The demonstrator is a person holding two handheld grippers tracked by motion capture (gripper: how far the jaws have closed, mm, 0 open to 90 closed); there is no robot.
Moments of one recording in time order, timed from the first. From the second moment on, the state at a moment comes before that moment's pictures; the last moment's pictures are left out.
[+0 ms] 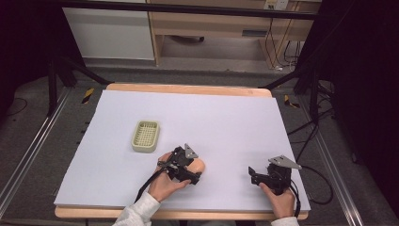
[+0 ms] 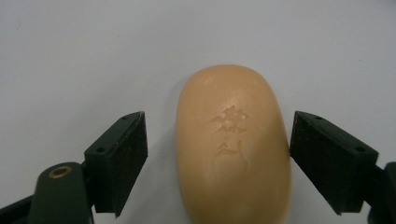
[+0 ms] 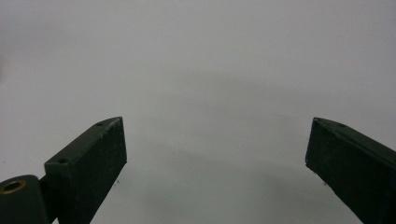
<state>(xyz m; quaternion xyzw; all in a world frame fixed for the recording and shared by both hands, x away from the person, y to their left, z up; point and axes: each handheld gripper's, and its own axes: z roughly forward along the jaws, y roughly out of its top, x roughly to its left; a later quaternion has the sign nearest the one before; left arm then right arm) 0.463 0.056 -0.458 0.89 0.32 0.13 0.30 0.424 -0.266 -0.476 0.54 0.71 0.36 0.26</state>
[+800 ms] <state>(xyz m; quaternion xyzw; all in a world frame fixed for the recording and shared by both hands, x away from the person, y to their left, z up) 0.465 0.050 -0.467 0.90 0.32 0.11 0.28 0.425 -0.265 -0.477 0.54 0.71 0.36 0.26</state>
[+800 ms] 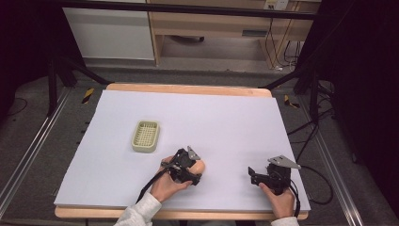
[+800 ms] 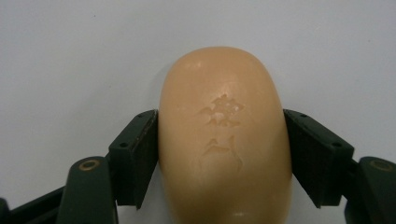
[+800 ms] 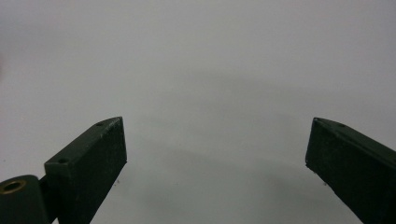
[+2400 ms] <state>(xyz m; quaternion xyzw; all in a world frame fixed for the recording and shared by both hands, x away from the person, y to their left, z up) 0.462 0.086 -0.433 0.88 0.35 0.13 0.30 0.422 -0.269 -0.475 0.54 0.71 0.36 0.26</state>
